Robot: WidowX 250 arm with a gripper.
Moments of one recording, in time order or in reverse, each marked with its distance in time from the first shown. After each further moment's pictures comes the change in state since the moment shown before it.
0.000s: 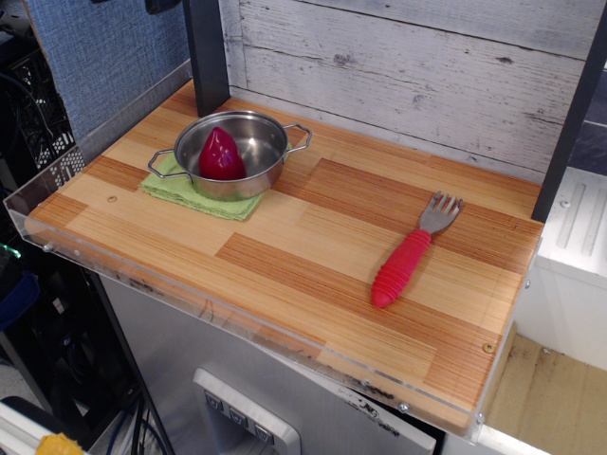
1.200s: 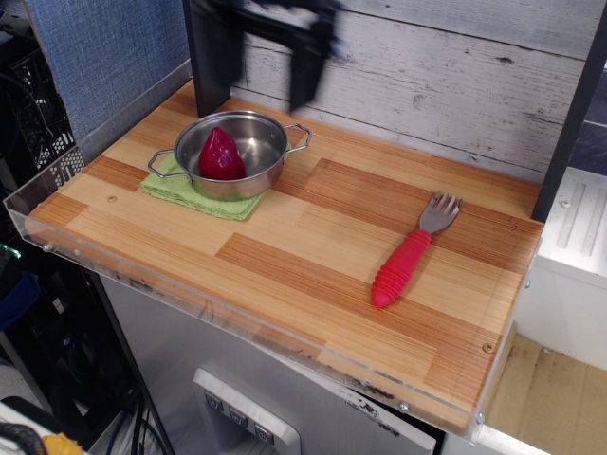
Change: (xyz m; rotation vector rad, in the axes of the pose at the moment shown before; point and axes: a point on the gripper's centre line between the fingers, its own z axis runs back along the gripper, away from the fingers) arm 0.002 -0.113 -0.046 0.087 0.065 -0.017
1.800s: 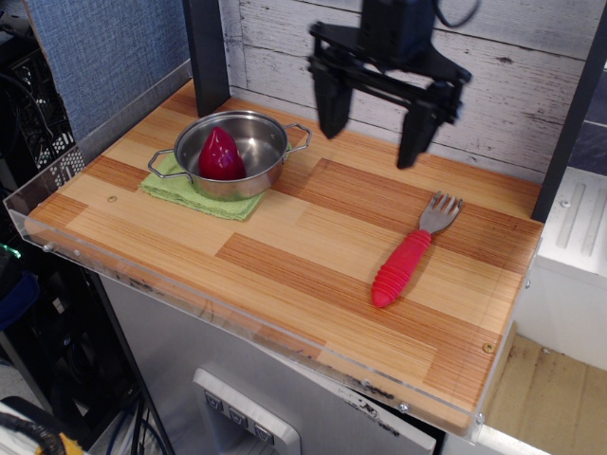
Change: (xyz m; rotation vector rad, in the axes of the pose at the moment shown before) arm 0.031 -0.062 -0.022 0.015 -0.146 -0.024
